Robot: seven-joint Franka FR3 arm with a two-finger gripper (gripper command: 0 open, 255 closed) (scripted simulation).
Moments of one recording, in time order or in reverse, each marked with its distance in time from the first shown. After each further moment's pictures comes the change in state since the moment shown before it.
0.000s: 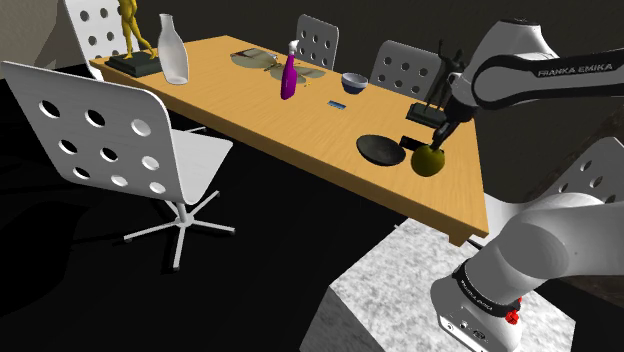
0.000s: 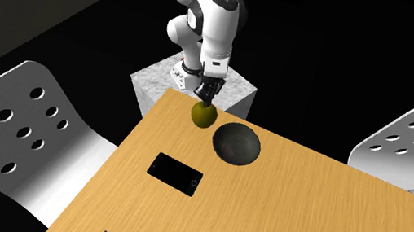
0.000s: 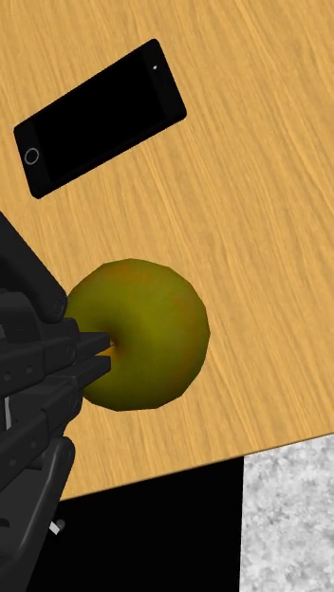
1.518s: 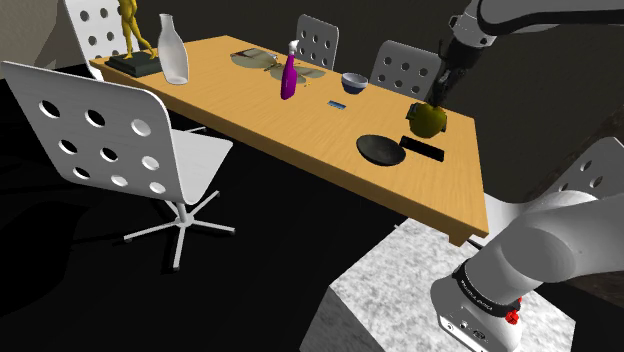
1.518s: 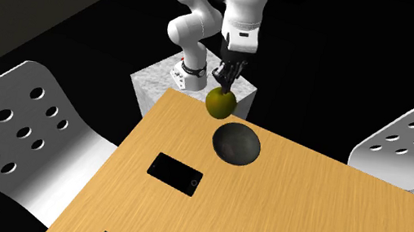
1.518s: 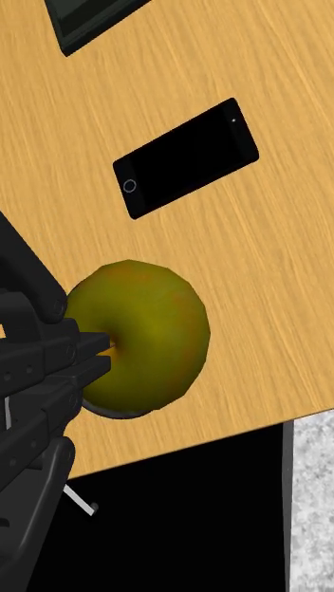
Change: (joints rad) arm 0.072 0.121 0.079 0.379 0.100 -0.266 0.014
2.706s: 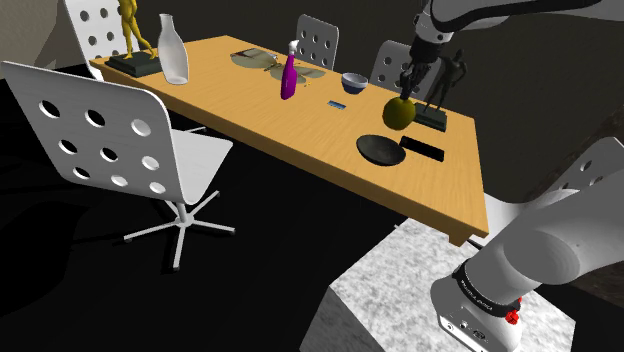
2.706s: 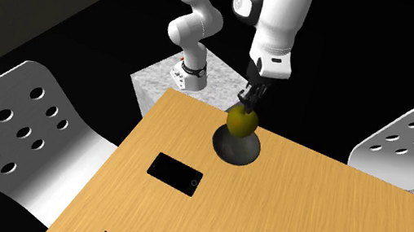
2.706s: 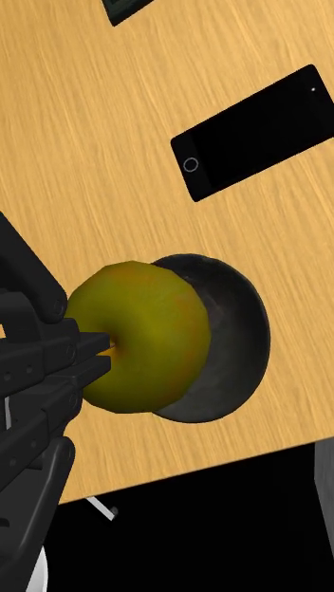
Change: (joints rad) arm 0.046 0.260 0.026 0.167 0.049 0.082 0.052
